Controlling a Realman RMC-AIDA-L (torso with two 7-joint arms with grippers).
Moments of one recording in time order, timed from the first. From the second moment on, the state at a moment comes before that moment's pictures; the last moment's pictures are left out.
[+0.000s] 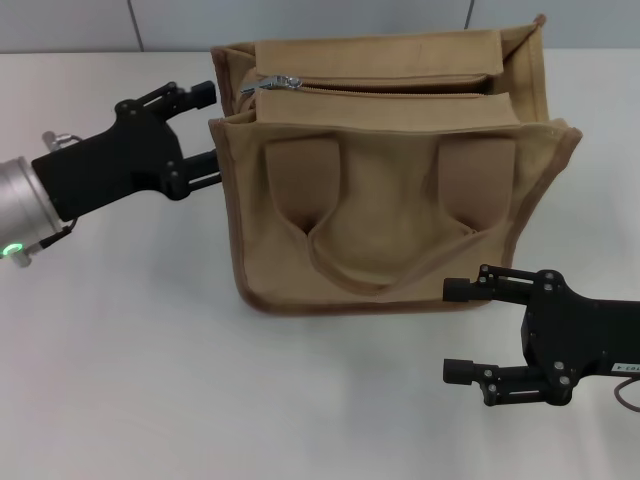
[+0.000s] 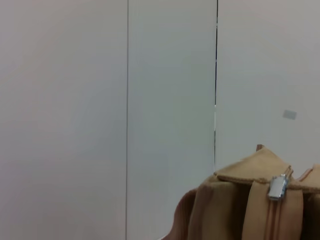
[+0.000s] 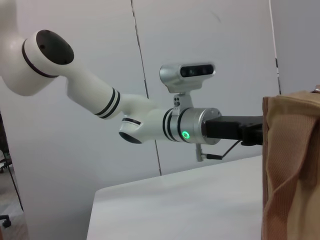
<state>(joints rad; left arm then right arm) -0.63 -2.06 0.20 0.38 2.09 1.58 -0.90 0.46 2.07 -0.53 -0.48 -2.13 -1.89 0.95</state>
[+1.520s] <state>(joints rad) -0.62 -2.04 0.23 0.39 2.00 1.65 -0.90 0.45 2.08 -0.52 -0.48 -2.13 -1.89 0.95</state>
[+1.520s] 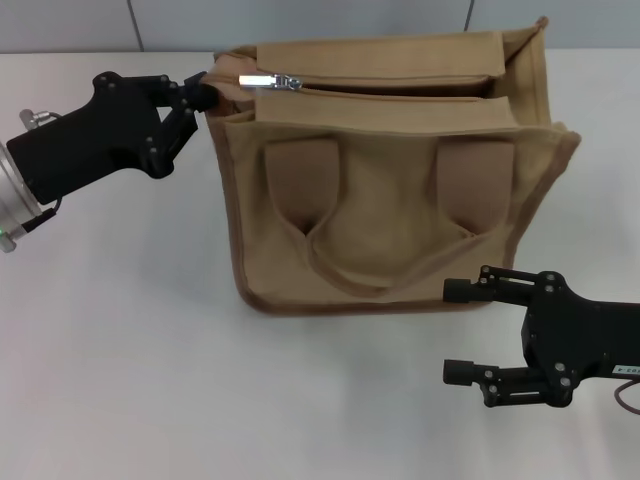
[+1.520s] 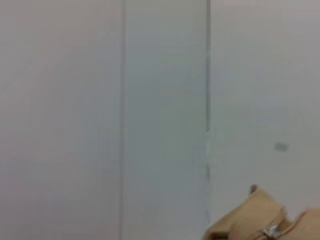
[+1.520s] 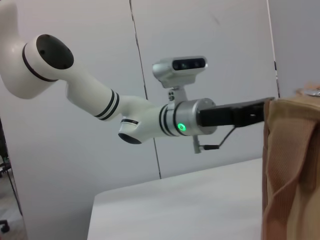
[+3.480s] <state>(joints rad) -0.66 -2.07 0.25 0.38 1.94 1.81 -0.88 0.84 1.98 -0.77 -0.71 -1.90 -1.81 2.25</state>
